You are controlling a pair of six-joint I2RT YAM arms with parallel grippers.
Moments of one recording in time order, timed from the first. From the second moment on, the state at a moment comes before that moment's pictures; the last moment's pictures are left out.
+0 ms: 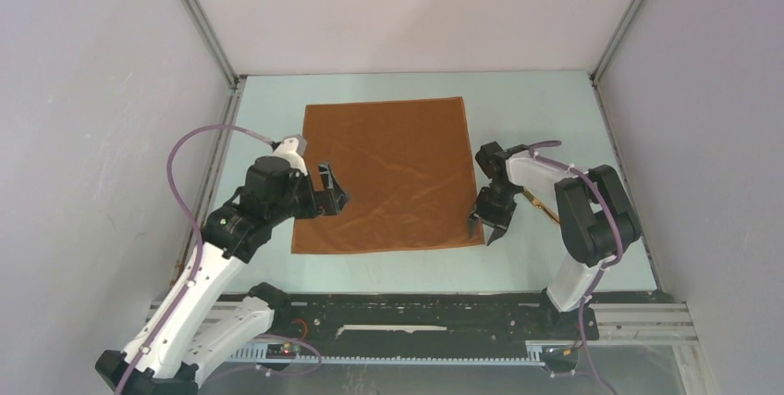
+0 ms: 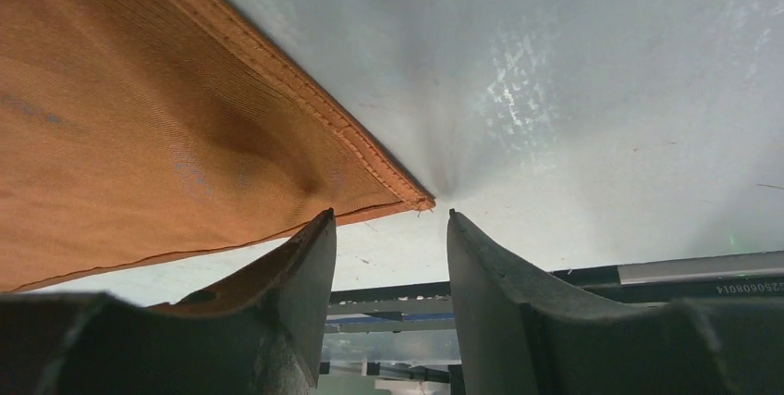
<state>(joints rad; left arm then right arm) -0.44 0.77 0.87 -0.73 0.03 -0.49 0.37 1.75 1.02 -0.92 -0.16 0.82</state>
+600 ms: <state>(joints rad) -0.46 0.75 0.88 -0.78 -0.03 -0.48 0.39 1.80 1.04 -0.94 -0.15 0.82</state>
